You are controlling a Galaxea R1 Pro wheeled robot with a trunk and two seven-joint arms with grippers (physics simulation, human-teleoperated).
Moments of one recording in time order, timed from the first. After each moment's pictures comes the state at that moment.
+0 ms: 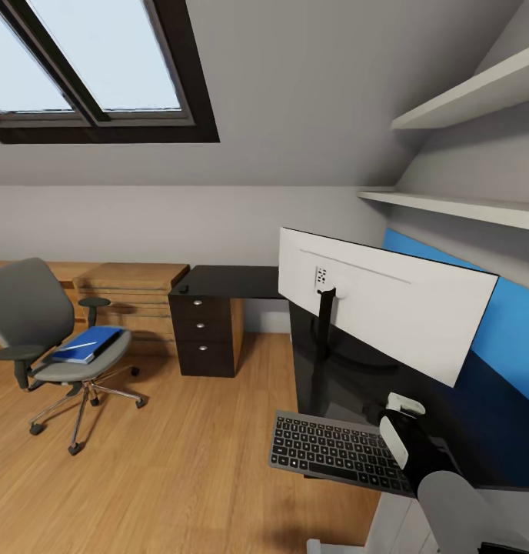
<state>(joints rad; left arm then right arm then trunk) 0.00 -0.02 -0.21 -0.71 0.34 -0.08 0.24 -0.68 -0.05 -0.16 -0.56 -0.22 0.32 -0.28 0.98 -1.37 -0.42</state>
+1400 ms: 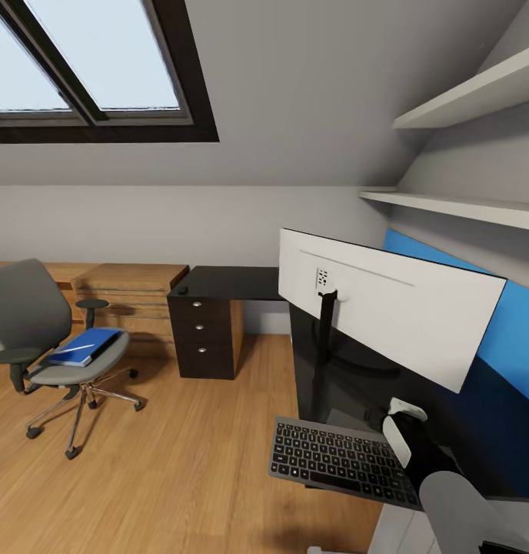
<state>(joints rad) 0.00 -0.02 -0.21 -0.69 0.34 -0.08 0.24 -0.68 -0.05 -0.21 -0.56 -0.22 0.41 -0.28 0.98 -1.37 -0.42</state>
